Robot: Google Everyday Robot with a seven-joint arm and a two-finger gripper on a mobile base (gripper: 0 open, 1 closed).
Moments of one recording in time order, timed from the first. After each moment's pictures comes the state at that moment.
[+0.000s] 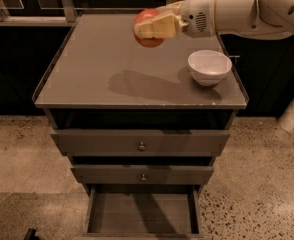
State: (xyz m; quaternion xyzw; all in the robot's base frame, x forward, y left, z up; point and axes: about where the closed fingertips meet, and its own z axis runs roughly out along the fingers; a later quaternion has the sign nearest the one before) arm 0.627 -0.032 1.020 -0.42 0.67 0.33 0.51
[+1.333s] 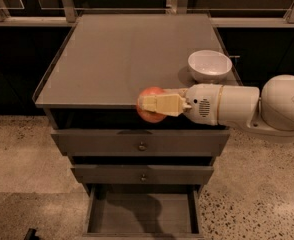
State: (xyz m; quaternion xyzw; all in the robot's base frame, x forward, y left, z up) arm 0.515 -0.040 0.889 -0.24 0.75 0.44 0.44
